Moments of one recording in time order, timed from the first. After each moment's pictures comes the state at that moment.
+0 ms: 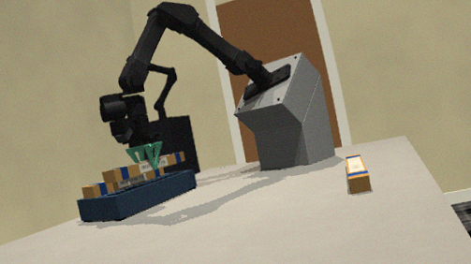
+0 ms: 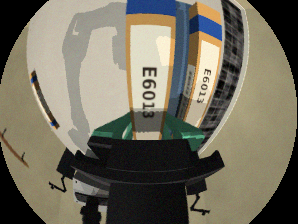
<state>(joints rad) -0.45 1.69 1.48 -0.59 -0.11 -0.60</state>
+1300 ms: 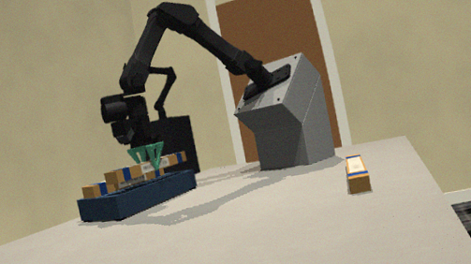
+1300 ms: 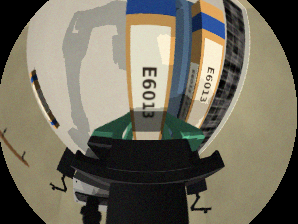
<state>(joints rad) -0.45 1.69 1.47 -0.59 -0.11 -0.60</state>
